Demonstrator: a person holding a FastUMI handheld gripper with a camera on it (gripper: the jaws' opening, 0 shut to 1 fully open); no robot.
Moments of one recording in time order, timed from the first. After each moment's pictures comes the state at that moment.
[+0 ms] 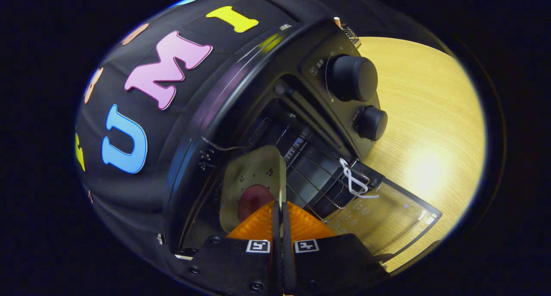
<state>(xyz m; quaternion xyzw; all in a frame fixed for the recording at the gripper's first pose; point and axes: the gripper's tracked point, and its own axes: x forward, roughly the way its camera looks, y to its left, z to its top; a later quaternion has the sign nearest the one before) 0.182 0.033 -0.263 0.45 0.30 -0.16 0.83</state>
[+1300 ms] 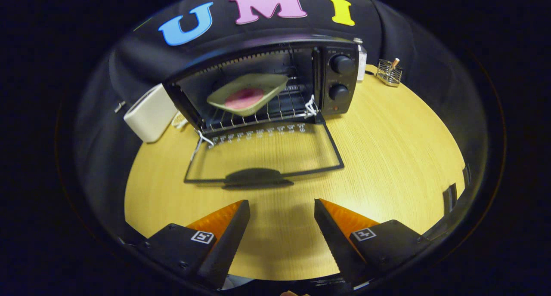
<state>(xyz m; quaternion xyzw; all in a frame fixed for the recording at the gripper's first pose) -0.030 0.033 -0.303 0.08 0.45 -0.03 0.89</state>
